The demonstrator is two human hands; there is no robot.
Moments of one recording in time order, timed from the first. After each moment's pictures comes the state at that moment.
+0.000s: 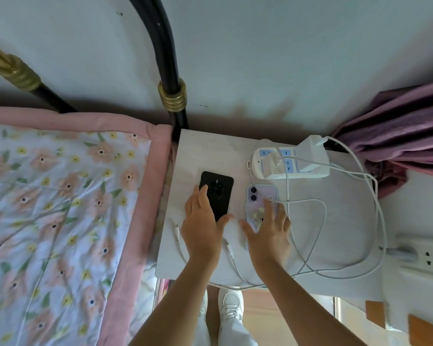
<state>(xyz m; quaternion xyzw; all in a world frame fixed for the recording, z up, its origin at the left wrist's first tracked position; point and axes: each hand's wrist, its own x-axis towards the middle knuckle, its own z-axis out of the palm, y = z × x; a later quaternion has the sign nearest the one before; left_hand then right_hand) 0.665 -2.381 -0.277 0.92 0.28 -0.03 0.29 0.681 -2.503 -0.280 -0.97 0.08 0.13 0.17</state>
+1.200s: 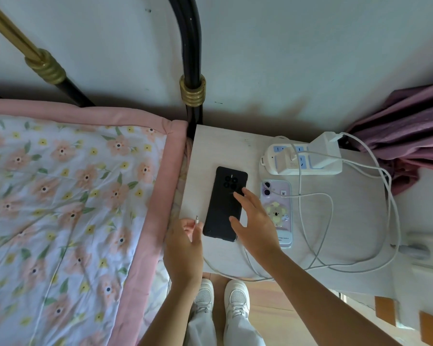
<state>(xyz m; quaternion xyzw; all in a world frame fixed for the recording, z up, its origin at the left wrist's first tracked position) 0.594 -2.348 -0.276 0.78 0.45 0.04 0.44 0.678 -2.470 -0.265 -0.92 -0.10 0.24 0.29</state>
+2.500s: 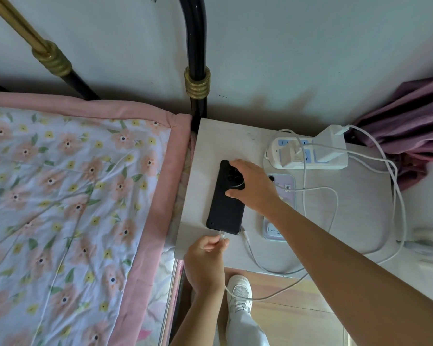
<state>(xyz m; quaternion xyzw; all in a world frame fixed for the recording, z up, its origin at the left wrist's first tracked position) 0.577 -2.391 -0.268 0.64 0.53 0.00 0.56 0.747 -2.445 -0.263 -0.92 -0.19 0.27 0.22</state>
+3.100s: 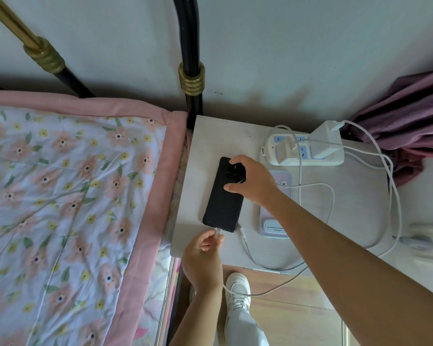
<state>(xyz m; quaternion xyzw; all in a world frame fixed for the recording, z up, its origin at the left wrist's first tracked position) 0.574 -2.398 -0.274 0.63 0.53 0.04 0.56 0.754 -2.452 -0.266 -0.91 -0.12 0.29 0.28</state>
